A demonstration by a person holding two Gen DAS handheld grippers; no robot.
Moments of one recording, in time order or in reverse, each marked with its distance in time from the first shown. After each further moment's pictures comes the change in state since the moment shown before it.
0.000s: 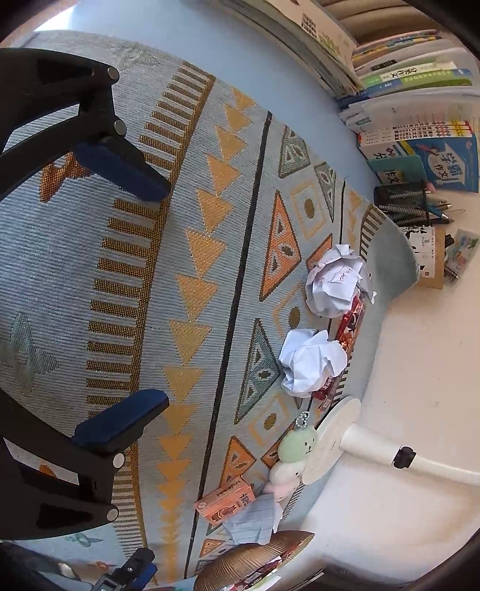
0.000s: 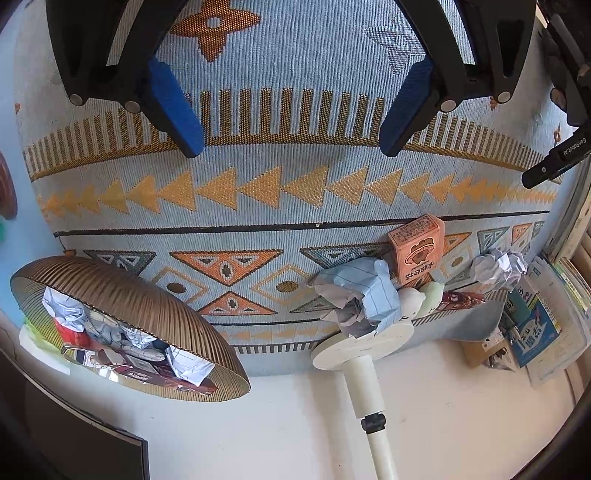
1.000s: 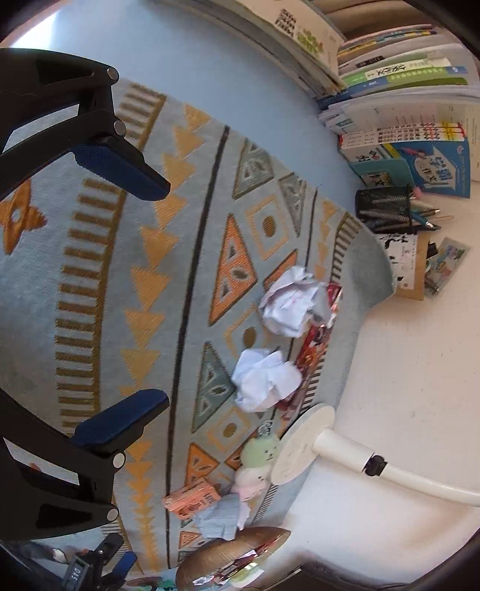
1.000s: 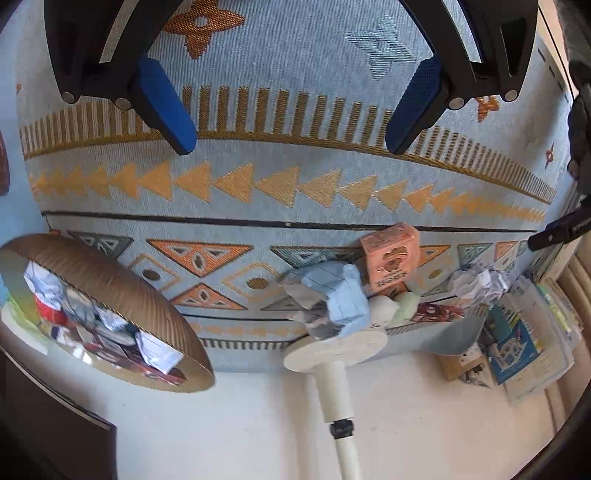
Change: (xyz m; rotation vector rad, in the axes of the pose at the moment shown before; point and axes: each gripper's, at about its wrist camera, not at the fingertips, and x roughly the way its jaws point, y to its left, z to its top) left arm -0.003 0.040 0.036 0.001 -0.036 -0.050; right arm -0.008 0.023 0.007 -0.115 -0.003 0.072
